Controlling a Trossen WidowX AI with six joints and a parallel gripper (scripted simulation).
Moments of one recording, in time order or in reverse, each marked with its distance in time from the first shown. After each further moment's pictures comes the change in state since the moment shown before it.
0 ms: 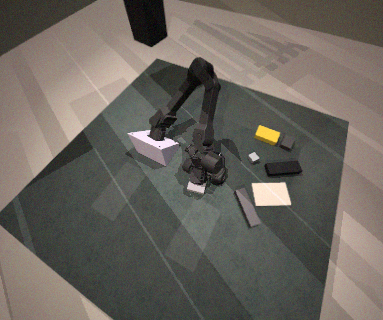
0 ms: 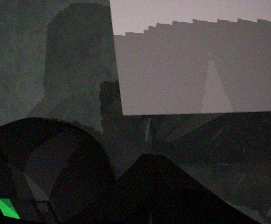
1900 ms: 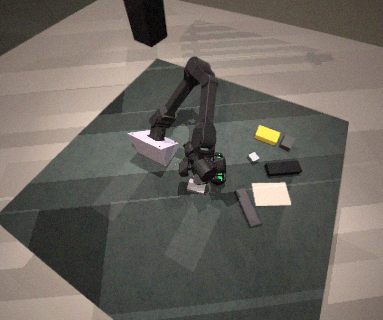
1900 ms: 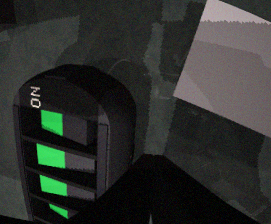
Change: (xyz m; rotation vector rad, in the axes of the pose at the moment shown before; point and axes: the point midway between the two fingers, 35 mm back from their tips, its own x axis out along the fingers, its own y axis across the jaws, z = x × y) arm -0.050 0.013 0.011 -0.417 0.126 0.003
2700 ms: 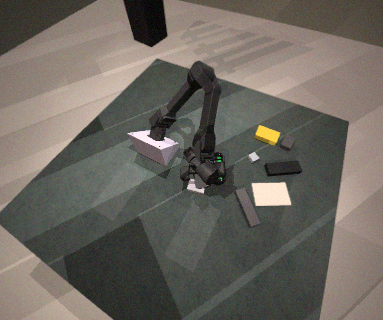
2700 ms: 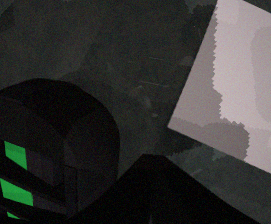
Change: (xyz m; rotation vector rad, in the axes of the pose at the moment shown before) arm 0.034 -0.006 0.003 -0.025 -0.002 0.001
